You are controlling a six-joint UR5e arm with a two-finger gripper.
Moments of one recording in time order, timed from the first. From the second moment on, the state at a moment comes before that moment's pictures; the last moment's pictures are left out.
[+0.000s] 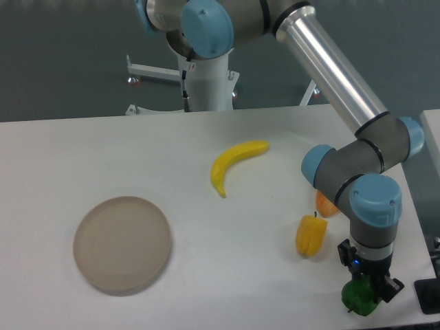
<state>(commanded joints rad) 2.36 -2.55 -0.71 -1.10 1.61 1.46</state>
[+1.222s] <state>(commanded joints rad) 2.28 -2.27 -1.09 -1.10 1.57 1.08</state>
